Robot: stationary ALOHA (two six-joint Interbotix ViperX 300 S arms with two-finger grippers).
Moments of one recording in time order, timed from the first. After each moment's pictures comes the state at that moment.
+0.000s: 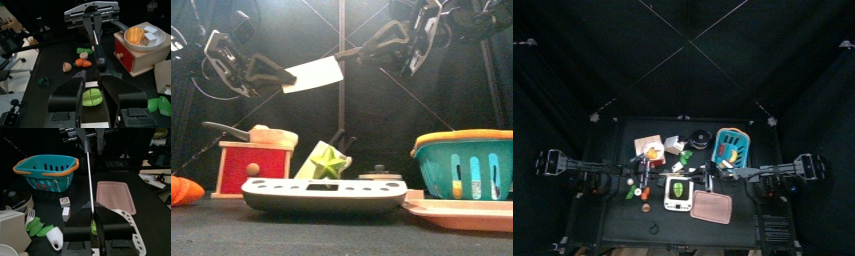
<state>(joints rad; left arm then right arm) 0.10 -0.38 1.14 0.27 -0.69 -0.16 -0.04 -0.34 0.82 -0.12 -0.25 0.29</state>
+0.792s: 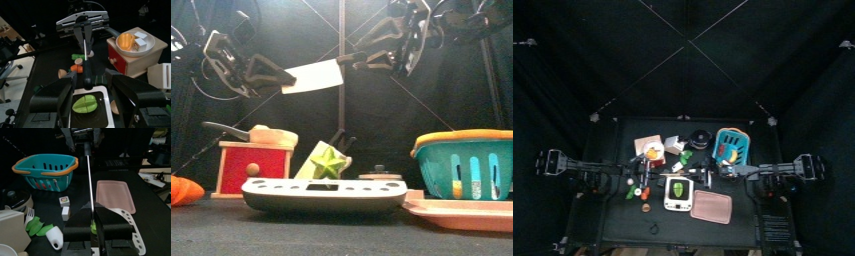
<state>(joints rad) 0.10 -0.38 1.14 0.27 -0.69 -0.16 -0.07 -0.31 0.77 -0.12 -0.26 0.29</state>
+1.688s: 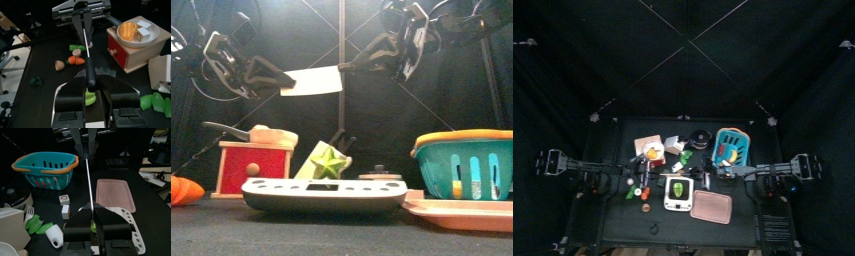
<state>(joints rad) 0.10 -0.37 1.14 0.26 -0.69 -0.16 -0.07 -0.29 0.76 -0.12 -0.19 0.29</state>
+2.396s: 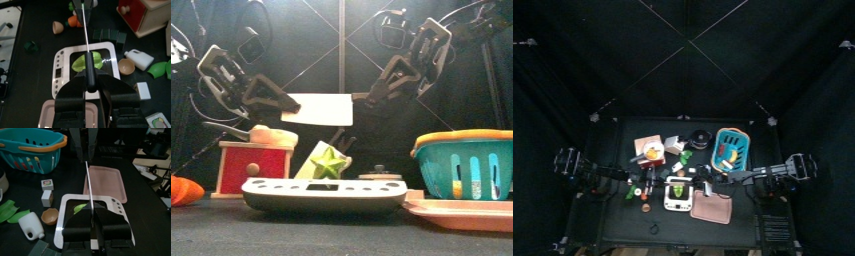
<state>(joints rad) -0.04 -0.13 1.12 0.11 -0.83 -0.14 0.02 -0.21 0.79 -0.11 -0.03 0.29</state>
